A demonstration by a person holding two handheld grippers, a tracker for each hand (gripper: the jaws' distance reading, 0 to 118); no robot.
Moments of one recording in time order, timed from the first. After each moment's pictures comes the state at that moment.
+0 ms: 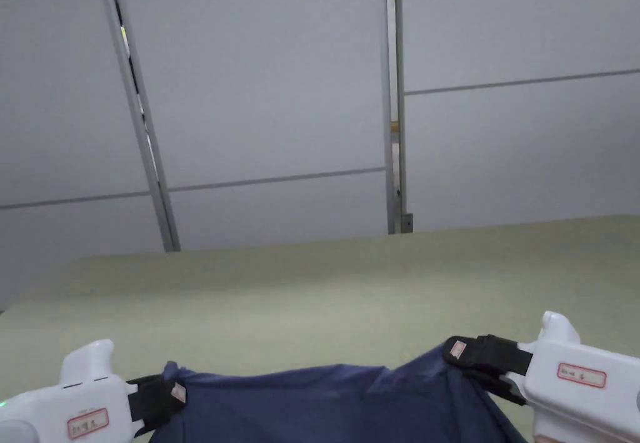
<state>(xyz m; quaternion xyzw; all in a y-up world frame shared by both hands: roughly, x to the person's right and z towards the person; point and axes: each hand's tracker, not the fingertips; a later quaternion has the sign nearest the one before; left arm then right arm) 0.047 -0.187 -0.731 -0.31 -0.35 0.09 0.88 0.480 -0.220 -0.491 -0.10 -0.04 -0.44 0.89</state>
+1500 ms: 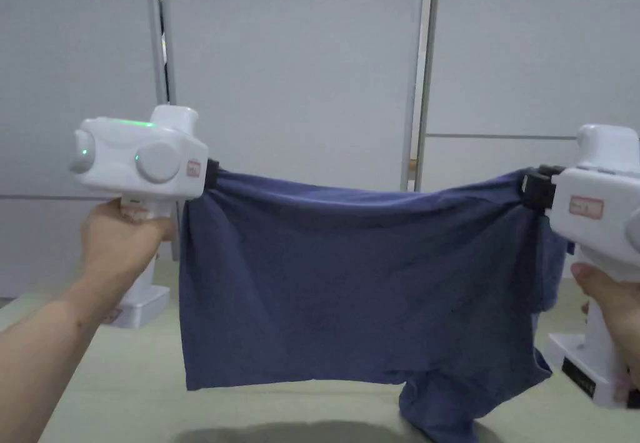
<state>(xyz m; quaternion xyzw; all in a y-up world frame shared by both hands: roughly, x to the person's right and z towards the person) 0.145 -0.008 -0.810 -0.12 -0.27 -0.09 0.95 0.501 -0.030 -0.516 -0.02 -0.21 -0.04 0.98</state>
